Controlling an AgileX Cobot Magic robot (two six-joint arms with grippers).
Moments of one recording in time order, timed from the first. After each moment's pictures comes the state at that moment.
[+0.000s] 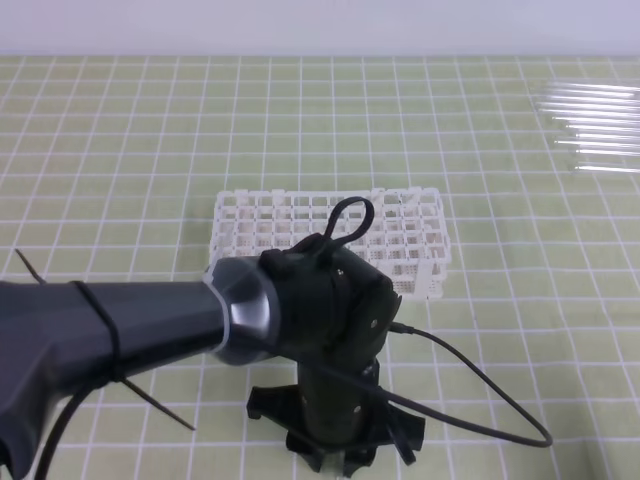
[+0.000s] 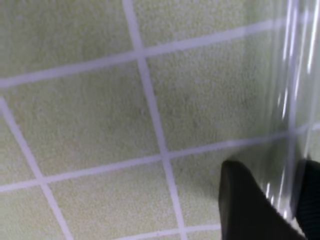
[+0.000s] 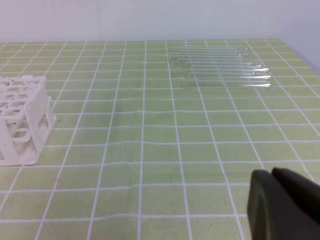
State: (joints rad) left arm -0.94 1.93 -1.26 -0.11 1.00 -0.57; right arm -0.04 0.00 0.00 0.20 0.28 -0.14
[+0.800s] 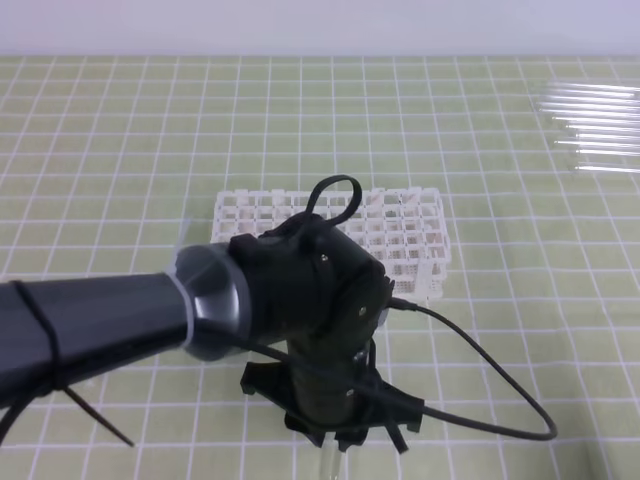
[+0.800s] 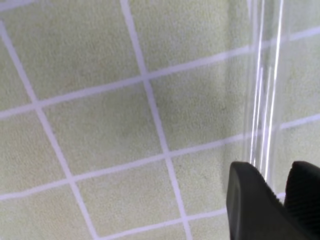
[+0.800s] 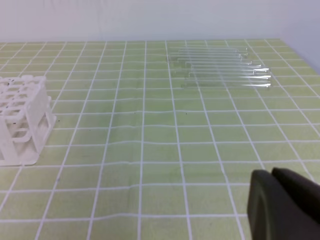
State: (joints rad) left arm -0.94 1.85 -1.26 -0.05 1.00 -0.55; right arm -0.04 0.00 0.00 0.20 0.28 -0.14
